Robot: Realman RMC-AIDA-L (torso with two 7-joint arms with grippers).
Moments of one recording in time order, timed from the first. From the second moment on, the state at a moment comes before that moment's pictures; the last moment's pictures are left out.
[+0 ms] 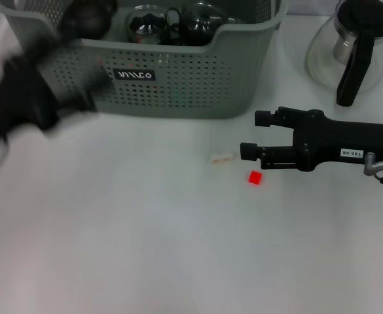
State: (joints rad) left arm -0.32 -2.12 0.45 0.63 1.67 1.86 -1.08; right arm 0.56 2.09 -0.88 -0.56 -1.85 -1.54 1.43
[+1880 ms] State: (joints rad) left arm -0.24 -2.16 0.45 0.56 1.97 1.77 -0.83; right arm 0.93 2.11 -1.66 -1.03 -2.53 -1.51 2.34
